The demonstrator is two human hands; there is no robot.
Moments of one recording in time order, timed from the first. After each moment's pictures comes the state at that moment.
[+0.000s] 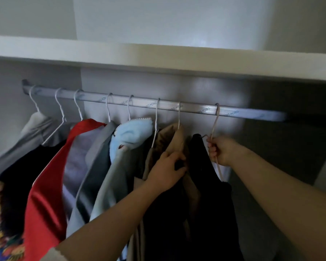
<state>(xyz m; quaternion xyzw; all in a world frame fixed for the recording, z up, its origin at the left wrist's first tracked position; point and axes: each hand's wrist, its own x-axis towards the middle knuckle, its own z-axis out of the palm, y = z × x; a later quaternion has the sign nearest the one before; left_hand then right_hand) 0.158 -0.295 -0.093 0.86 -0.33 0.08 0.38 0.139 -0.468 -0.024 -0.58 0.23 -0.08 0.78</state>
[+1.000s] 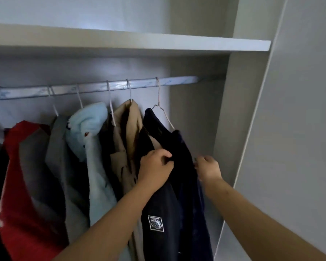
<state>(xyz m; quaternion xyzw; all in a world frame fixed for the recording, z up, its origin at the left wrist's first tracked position) 0.065 -0.235 -0.117 0.77 -0.44 -0.06 0.46 -0.041 -0.343 -0.132 -0.57 0.45 -0.34 0.59</state>
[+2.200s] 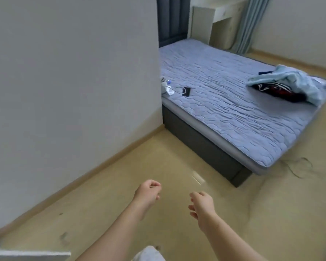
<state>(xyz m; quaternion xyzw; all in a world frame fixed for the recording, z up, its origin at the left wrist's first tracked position) -0.718 0.061 -0.327 0.40 -0.72 -0.55 -0.09 -0.760 0.211 -0.332 0.23 0.72 -0.57 0.31</state>
